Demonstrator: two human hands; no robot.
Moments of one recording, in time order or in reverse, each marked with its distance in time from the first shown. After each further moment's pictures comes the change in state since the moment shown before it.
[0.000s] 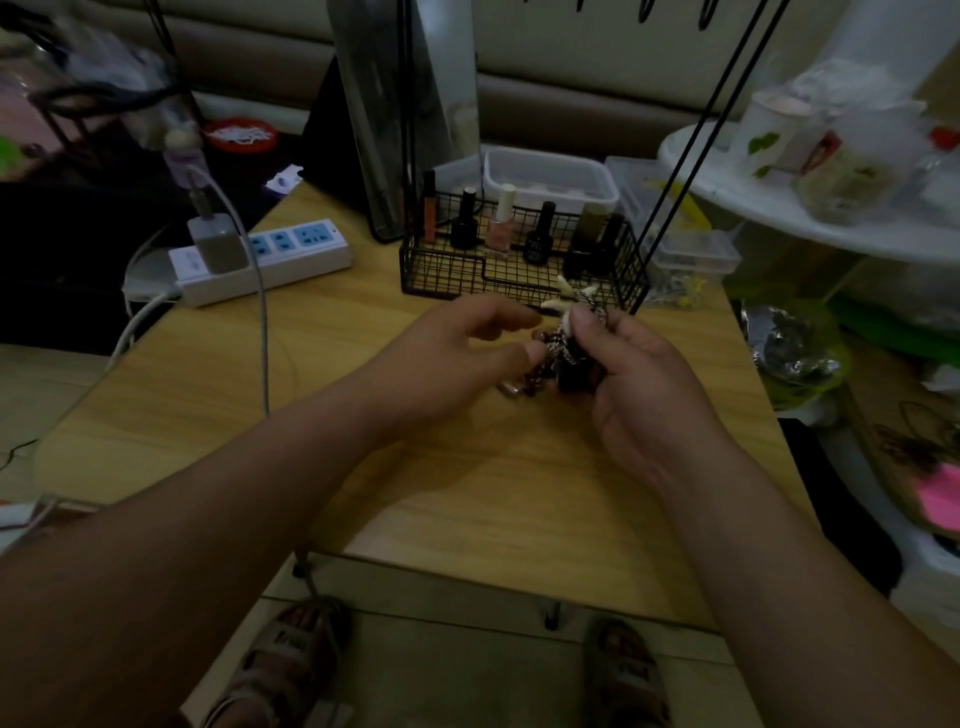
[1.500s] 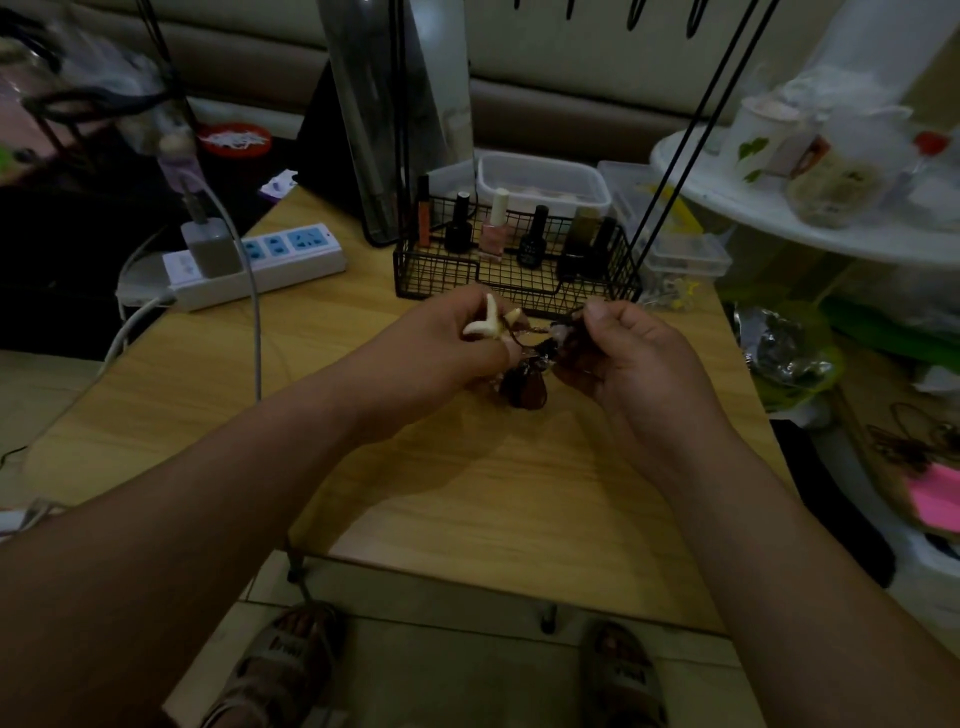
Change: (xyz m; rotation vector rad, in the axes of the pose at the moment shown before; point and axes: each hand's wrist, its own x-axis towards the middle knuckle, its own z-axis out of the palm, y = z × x) left_hand 0.001 0.004 -0.008 -0.168 -0.072 -0.033; right_hand 0.008 -0.003 -0.008 -0.154 0.037 -0.110
